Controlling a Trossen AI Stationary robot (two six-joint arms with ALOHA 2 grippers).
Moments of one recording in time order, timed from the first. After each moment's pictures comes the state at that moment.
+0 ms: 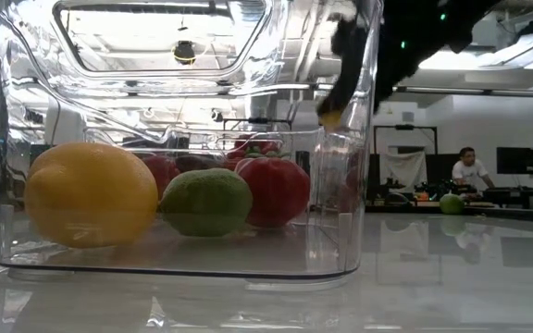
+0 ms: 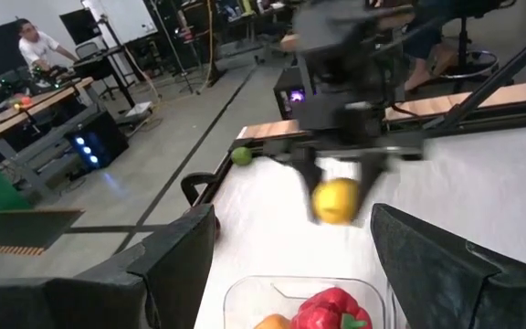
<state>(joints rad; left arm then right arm) -0.25 0.98 0.87 -0.11 -0.59 0.15 -0.06 1.37 0.81 -0.06 0.06 0.15</state>
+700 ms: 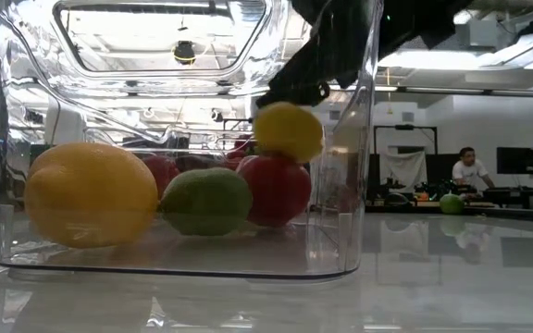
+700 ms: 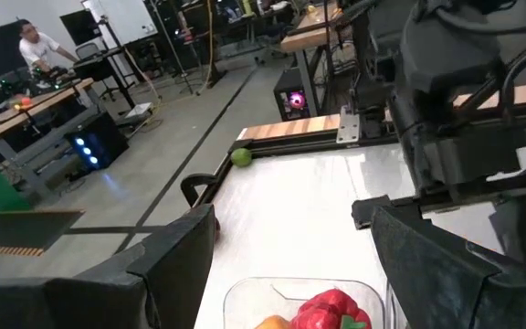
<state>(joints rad) -0.25 0.98 0.87 -0.11 -0.59 0.15 0.20 1.68 0.98 0.15 -0.04 -0.01</state>
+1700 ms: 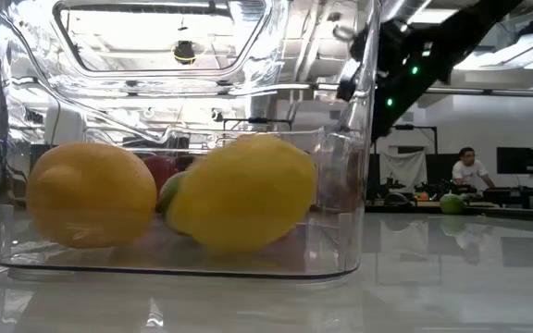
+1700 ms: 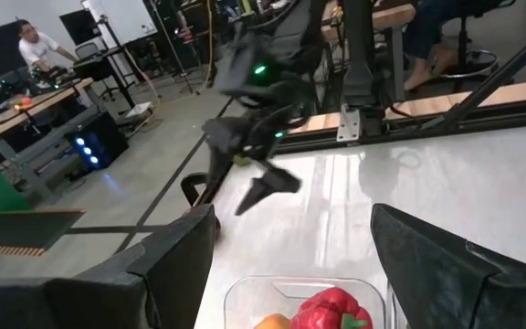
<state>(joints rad) -0.25 0.98 0.87 -0.11 -0.59 0.15 -0.40 1.41 0.75 0.01 0.37 -0.19</state>
